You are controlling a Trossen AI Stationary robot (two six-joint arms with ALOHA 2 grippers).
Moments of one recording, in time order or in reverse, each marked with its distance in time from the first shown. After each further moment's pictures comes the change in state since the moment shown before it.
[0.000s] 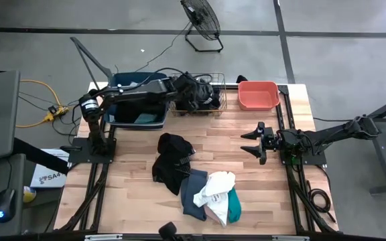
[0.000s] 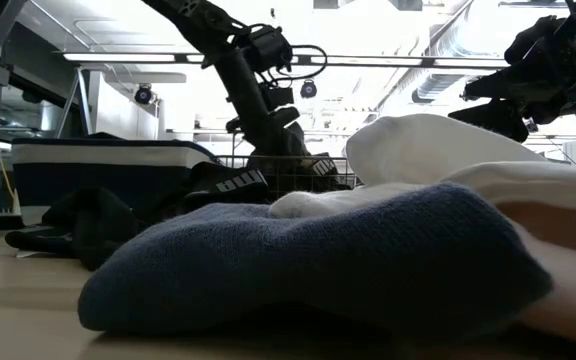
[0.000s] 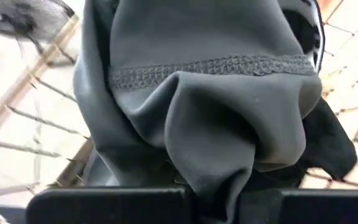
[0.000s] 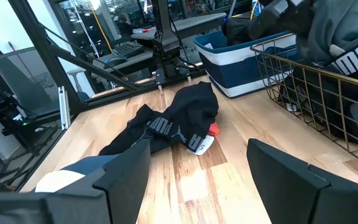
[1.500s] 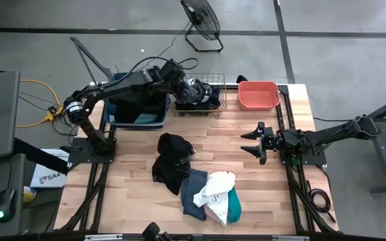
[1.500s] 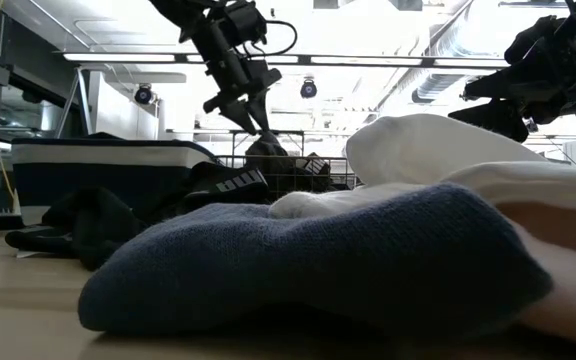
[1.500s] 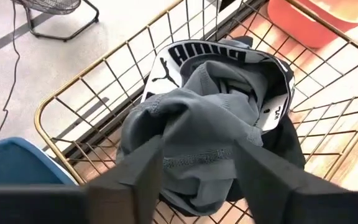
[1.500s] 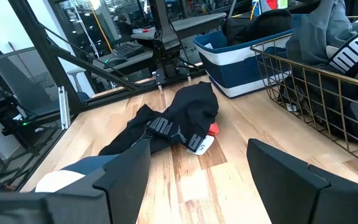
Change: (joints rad) left arm 0.077 -0.164 0.000 -0.104 0.092 -0.178; right arm 0.000 0.000 0.000 0.000 0.000 0.000
